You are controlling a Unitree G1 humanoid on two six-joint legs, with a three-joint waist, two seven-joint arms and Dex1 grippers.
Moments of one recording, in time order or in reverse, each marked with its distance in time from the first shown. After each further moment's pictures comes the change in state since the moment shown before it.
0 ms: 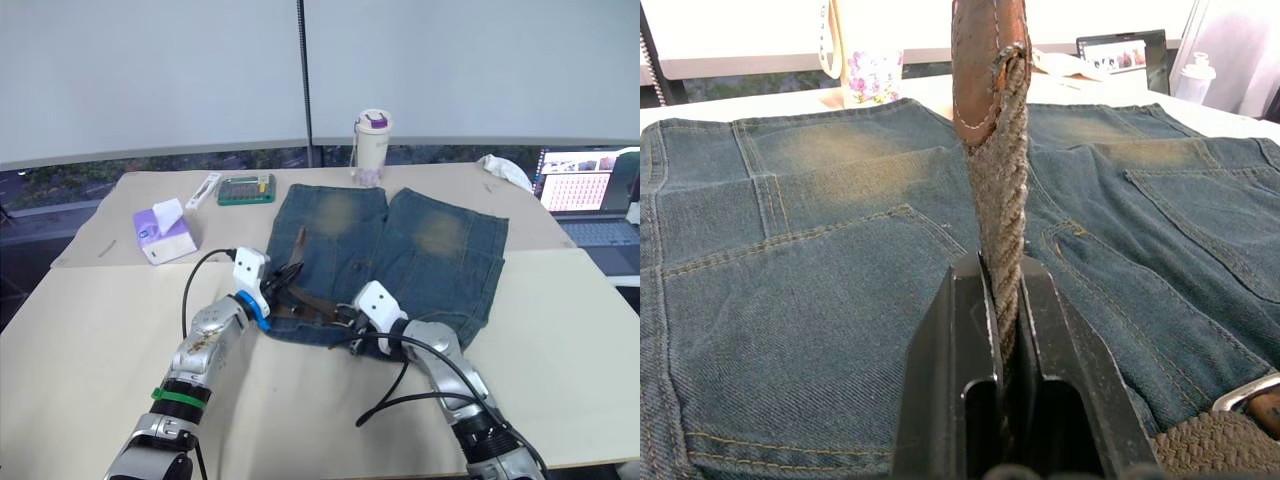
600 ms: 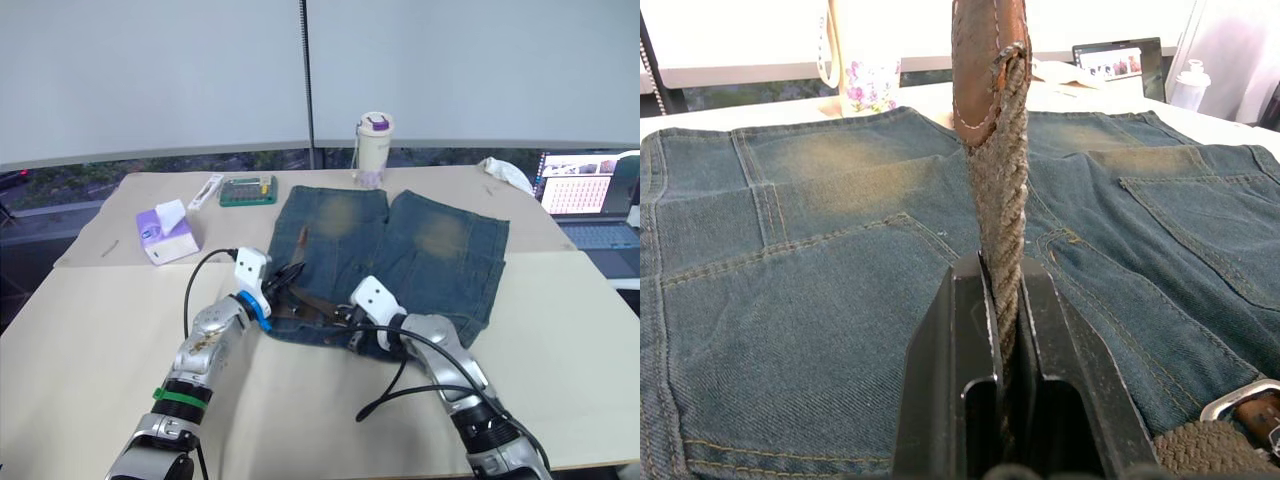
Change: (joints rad) left arm 0.000 -0.006 -0.009 -0.001 0.009 -0.028 -0.019; right arm -0.049 -0.019 0.026 -0.022 -0.006 0.185 0.017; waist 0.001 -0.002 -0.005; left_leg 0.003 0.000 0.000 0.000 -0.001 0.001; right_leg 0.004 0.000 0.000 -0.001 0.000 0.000
